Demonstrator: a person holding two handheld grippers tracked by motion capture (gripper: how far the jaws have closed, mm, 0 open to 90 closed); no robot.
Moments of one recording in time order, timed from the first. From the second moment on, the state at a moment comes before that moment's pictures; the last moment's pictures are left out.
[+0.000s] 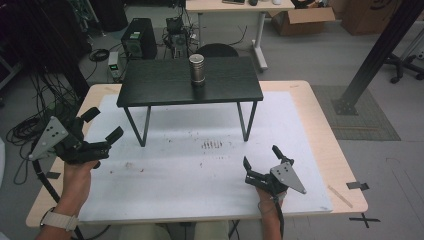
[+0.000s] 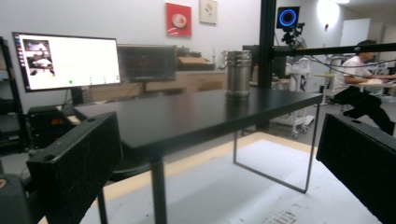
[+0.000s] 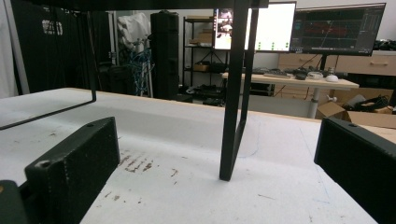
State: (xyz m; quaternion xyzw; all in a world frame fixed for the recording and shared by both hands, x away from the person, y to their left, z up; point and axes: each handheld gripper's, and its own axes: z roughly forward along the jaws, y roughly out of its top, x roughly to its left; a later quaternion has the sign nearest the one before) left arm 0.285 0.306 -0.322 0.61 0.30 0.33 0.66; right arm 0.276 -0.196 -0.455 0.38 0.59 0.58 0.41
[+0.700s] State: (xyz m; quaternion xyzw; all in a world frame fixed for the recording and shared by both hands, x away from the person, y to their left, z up) left arm 0.277 0.334 -0.378 0.59 0.32 0.36 0.65; right arm 0.277 -0.195 -0.455 0.38 0.59 0.58 0.41
